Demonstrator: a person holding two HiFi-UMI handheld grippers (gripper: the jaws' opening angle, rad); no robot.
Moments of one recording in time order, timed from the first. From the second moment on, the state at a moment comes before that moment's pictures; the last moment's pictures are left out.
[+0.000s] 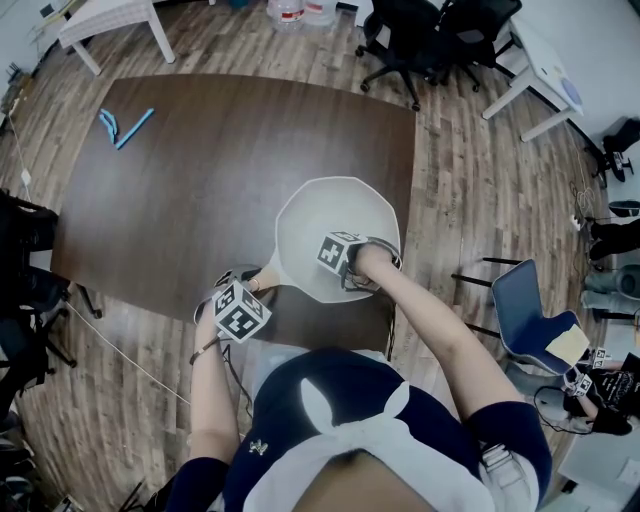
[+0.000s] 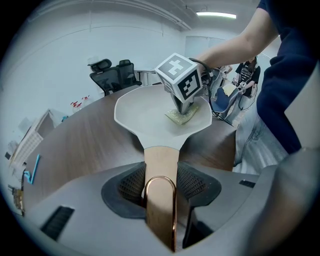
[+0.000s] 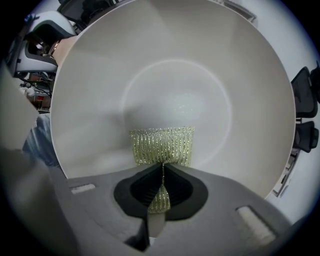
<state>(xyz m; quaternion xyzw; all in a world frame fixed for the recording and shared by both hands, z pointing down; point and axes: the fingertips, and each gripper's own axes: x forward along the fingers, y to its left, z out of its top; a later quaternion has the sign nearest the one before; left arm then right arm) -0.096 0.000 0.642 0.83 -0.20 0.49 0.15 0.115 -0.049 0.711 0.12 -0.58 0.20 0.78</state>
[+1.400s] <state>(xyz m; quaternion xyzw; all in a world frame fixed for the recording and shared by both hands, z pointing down) -0.097 -0.002 0.640 0.83 -0.21 0.49 0.16 0.044 -0.038 0.698 0.18 -0.69 0.13 0.68</state>
